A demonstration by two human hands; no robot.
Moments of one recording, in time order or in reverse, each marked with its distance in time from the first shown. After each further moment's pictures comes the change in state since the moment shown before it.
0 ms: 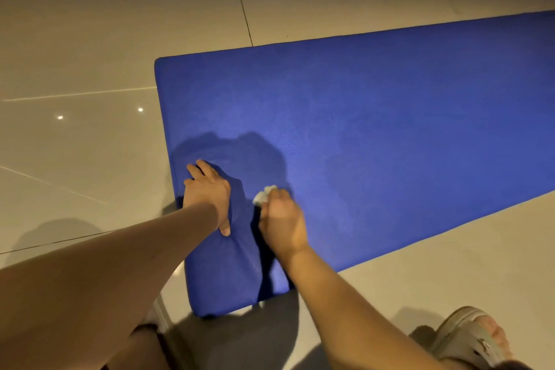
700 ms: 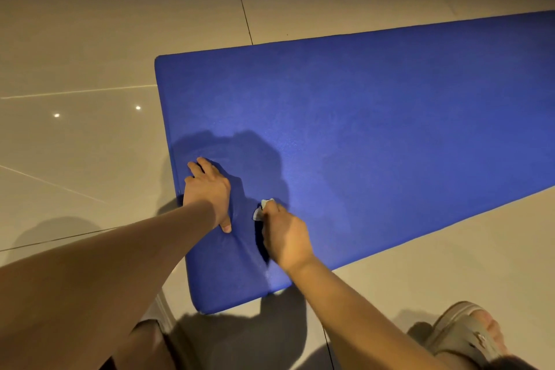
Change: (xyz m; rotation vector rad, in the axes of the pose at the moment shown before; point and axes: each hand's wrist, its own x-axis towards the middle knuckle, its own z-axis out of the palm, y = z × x) left_hand -0.002 -0.002 0.002 -0.024 0.020 0.014; right_hand -0.028 0.007 -0.007 -0.123 -0.210 -0.020
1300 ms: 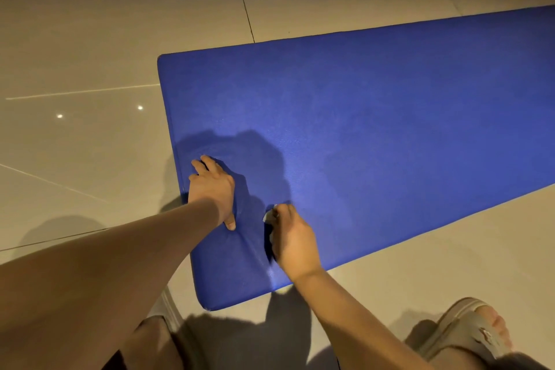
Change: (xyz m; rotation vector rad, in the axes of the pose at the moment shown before) left_hand 0.002 -0.001 0.002 -0.010 0.000 -0.010; right_hand -0.022 0.003 0.002 0.180 0.114 0.041
